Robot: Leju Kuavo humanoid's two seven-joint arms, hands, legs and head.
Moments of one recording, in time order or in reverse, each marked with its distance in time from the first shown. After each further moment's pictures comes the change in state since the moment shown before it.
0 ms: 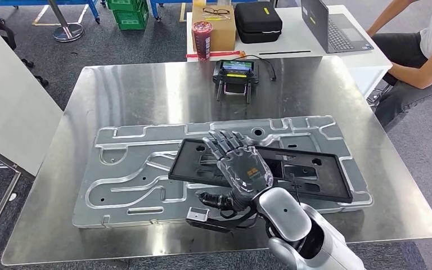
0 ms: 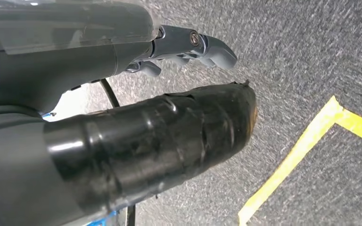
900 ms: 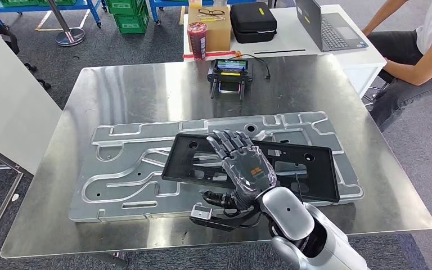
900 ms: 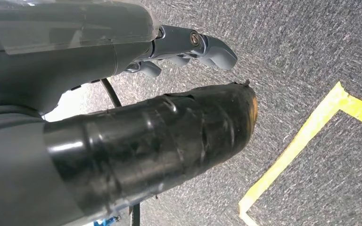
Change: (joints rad) left arm 0.013 0.005 0.030 0.000 -0.009 -0.010 -0.005; right arm -0.004 -0.016 0.001 0.006 -0.010 -0.016 0.002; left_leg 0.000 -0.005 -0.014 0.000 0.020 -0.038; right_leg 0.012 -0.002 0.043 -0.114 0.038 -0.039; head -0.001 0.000
